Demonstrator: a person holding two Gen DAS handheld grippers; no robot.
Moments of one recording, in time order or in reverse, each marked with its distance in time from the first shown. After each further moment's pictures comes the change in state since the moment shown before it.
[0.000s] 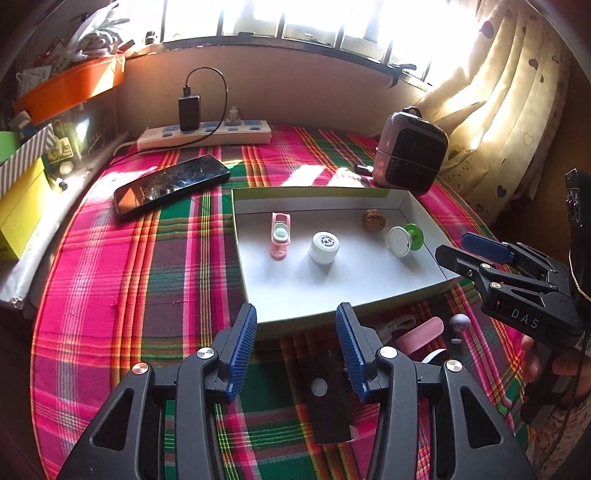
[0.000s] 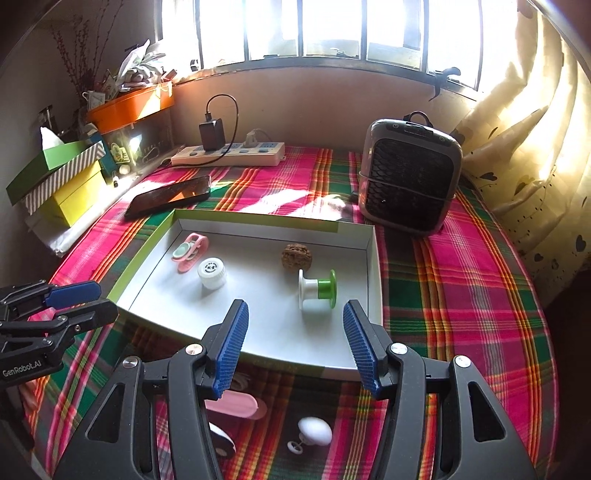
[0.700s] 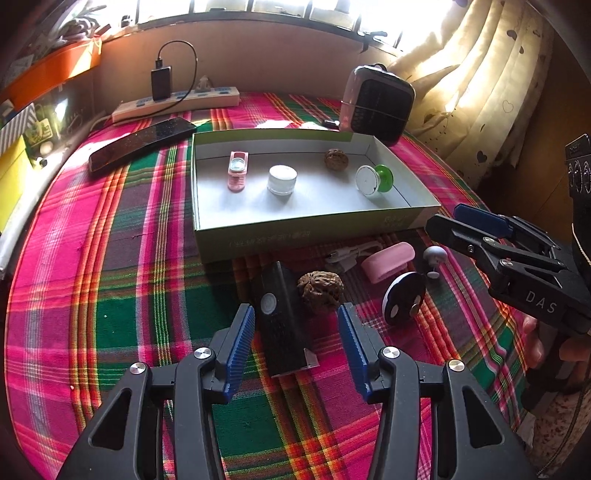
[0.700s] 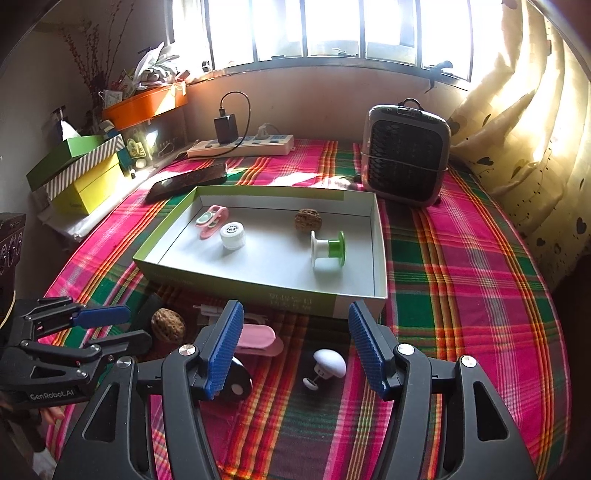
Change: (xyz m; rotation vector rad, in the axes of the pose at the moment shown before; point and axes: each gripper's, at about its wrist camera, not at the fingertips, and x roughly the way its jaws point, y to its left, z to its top) left arm 0.003 -0.025 -0.044 0.051 0.084 -0.052; right arm -0.025 0.004 -0.041 0.020 -0.005 0.035
